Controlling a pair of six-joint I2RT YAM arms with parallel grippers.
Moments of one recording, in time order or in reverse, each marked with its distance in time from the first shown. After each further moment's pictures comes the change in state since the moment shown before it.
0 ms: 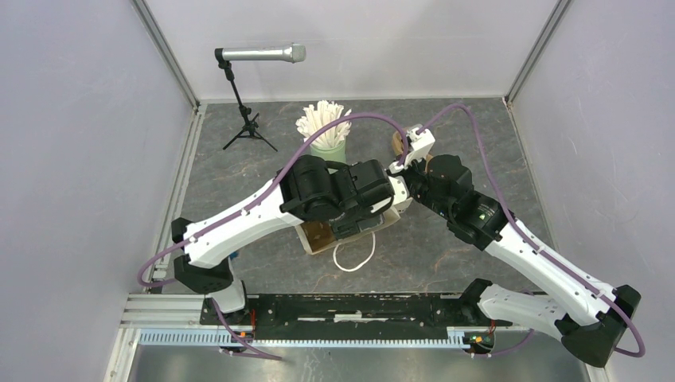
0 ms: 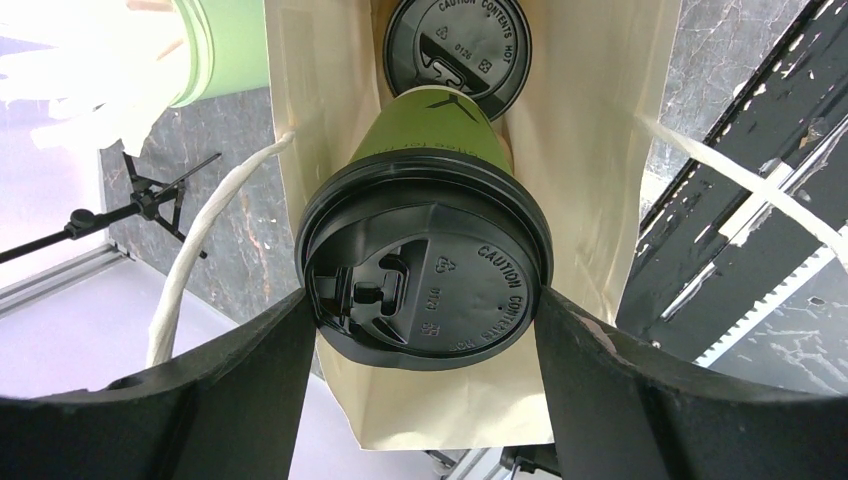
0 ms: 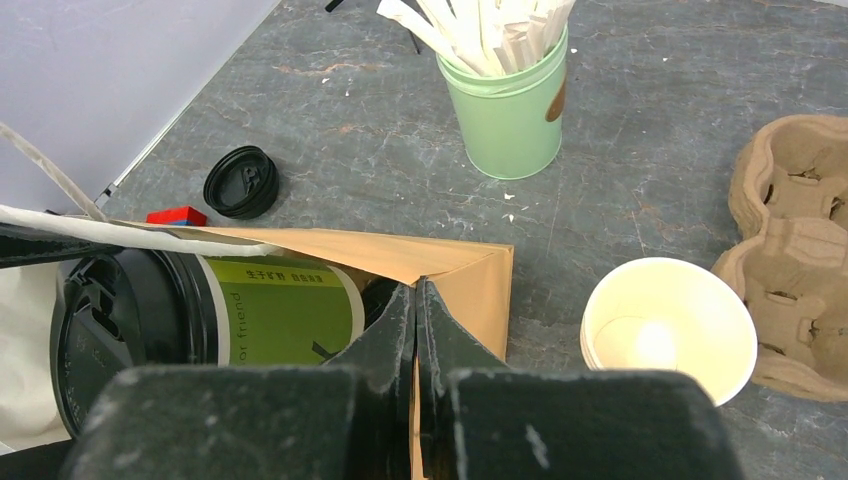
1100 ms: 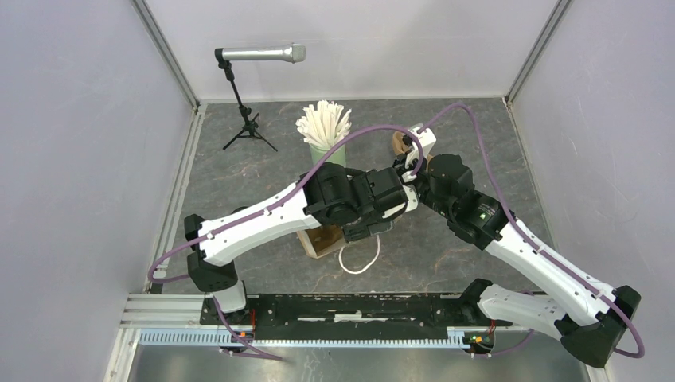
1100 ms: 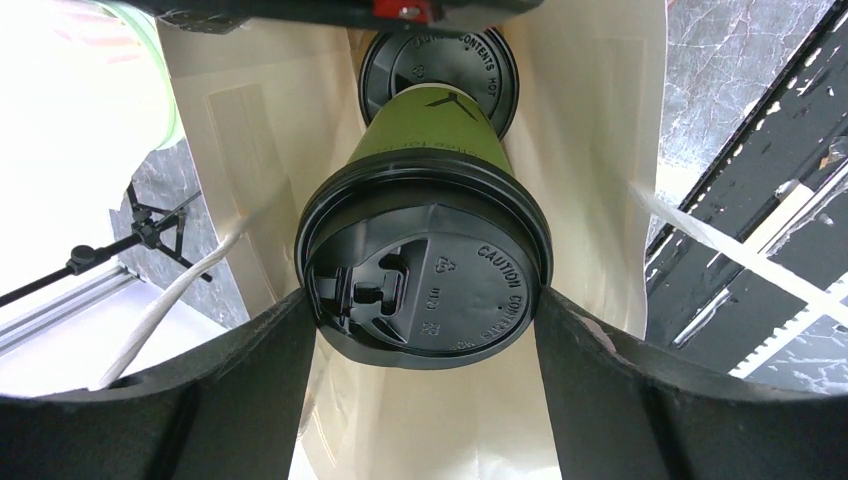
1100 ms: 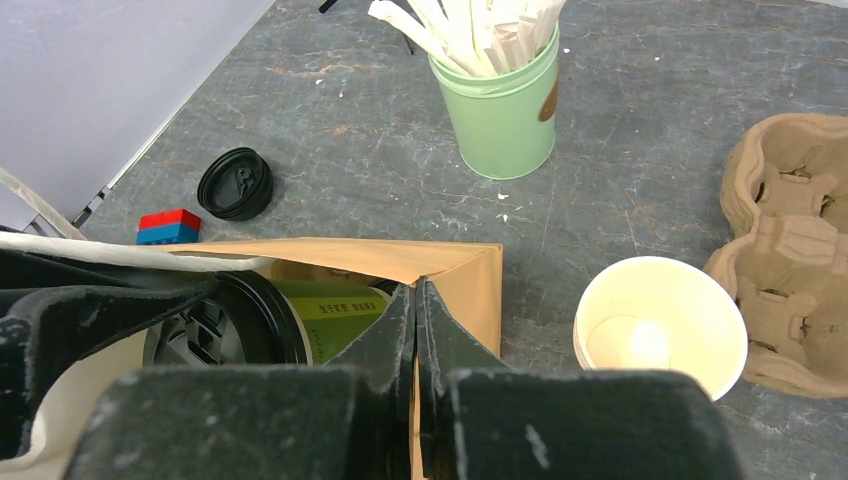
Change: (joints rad) left arm 0.000 0.037 -0.108 0.119 0.000 0.045; right arm -0.005 0.000 -0.001 -0.001 -0.003 -0.003
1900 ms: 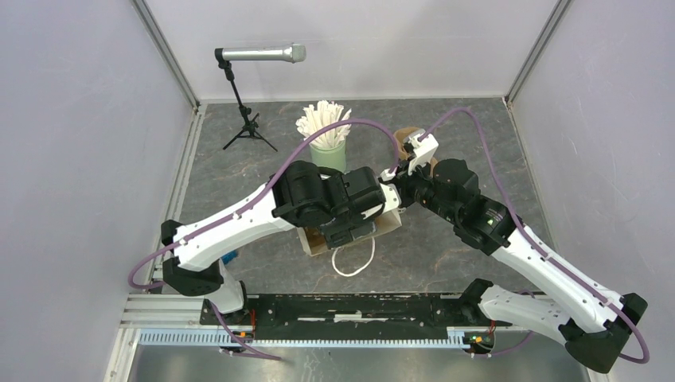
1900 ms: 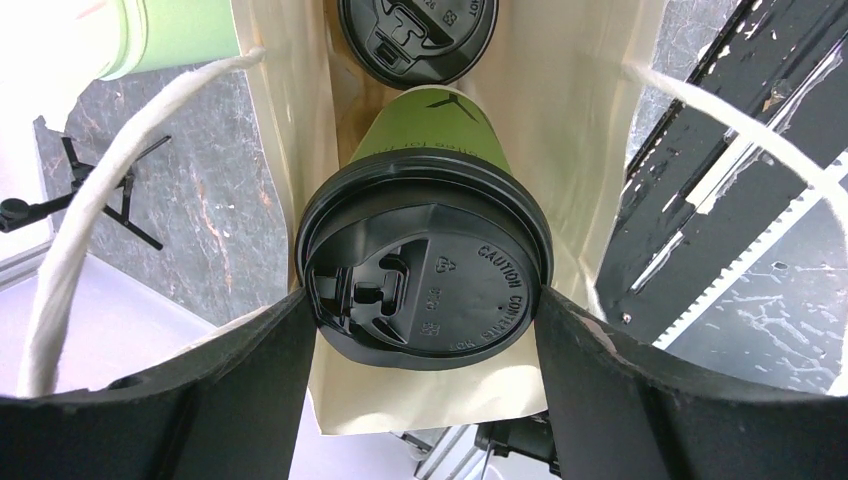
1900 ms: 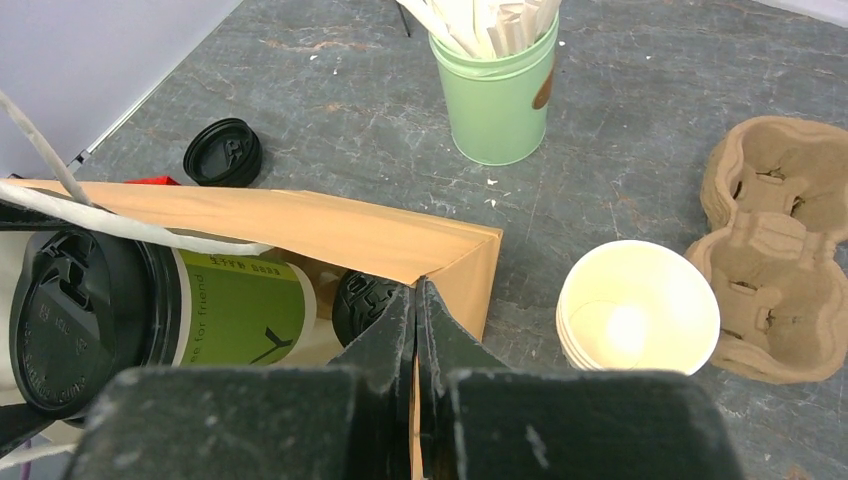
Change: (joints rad) left arm -0.005 -0.105 -0.006 -0.110 0.061 -0.087; right arm 0.006 -0.050 -0.008 -0.060 0.007 -0.062
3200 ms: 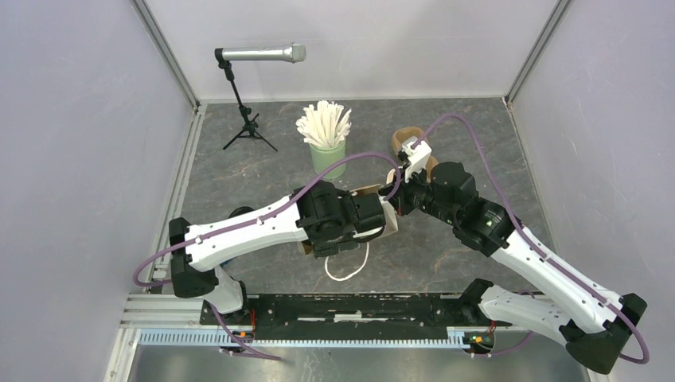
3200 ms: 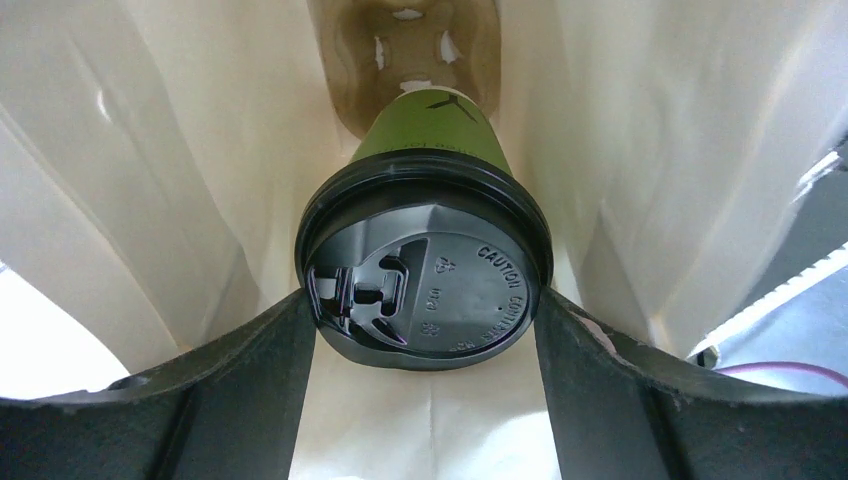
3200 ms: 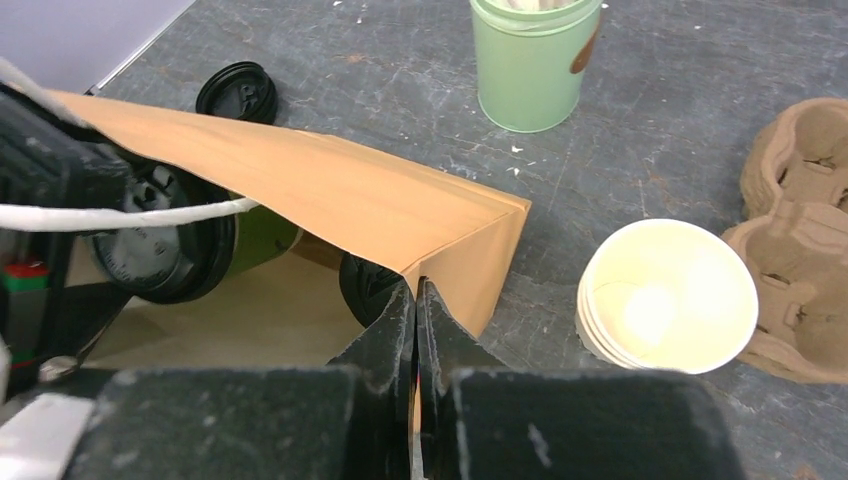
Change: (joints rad) left arm -0.005 -0.035 -0.301 0.020 -0.088 0.055; right arm 0.001 -0.004 -0.017 -0.048 -0.066 -0.041
